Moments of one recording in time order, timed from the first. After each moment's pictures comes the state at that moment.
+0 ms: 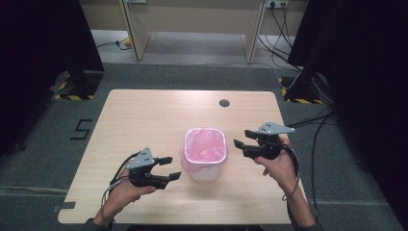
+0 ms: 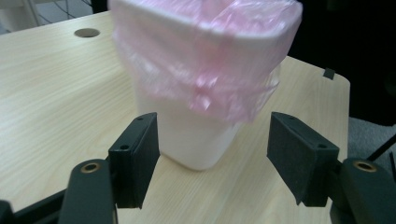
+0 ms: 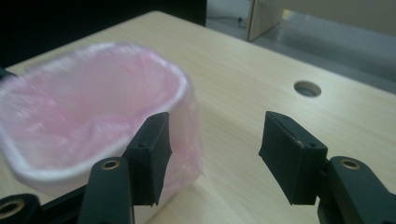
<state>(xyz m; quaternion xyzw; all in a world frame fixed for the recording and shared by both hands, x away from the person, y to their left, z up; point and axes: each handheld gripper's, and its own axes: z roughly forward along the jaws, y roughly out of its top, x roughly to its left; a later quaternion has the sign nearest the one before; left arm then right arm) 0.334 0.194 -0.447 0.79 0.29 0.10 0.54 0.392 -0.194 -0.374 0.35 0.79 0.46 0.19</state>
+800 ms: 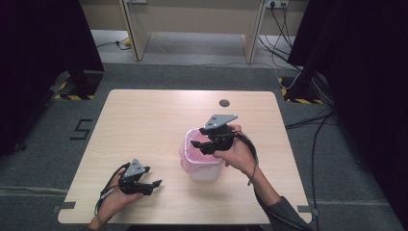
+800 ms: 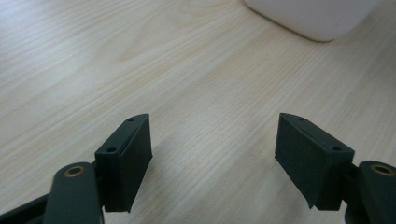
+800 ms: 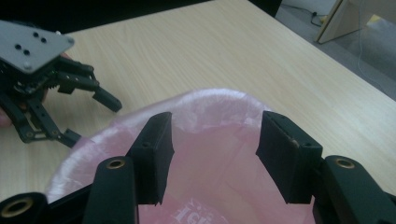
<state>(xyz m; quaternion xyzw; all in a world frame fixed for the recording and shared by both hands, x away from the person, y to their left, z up) 0.341 0.238 -0.519 0.82 0.37 0.15 0.40 0.418 -0.073 -0.371 0.22 0.87 0.43 0.14</state>
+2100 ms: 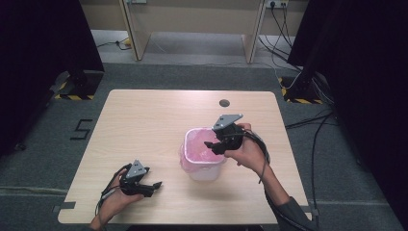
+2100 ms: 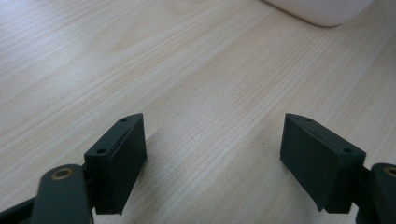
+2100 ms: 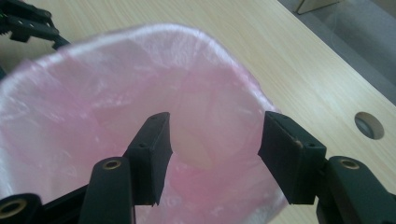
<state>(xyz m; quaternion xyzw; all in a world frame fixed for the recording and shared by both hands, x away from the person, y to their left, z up) 0.341 0.235 -0.523 0.83 0.36 0.15 0.39 0.420 -0.101 -0.368 0.22 0.90 0.35 0.18</state>
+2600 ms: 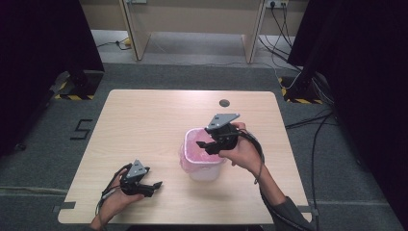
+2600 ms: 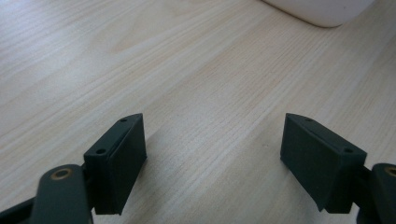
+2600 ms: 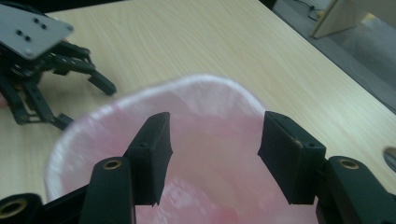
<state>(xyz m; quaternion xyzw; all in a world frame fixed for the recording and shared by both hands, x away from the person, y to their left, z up) 0.341 0.234 -0.524 0.83 0.36 0.15 0.39 0.416 -0.081 -0.359 0.20 0.88 0.39 0.15</state>
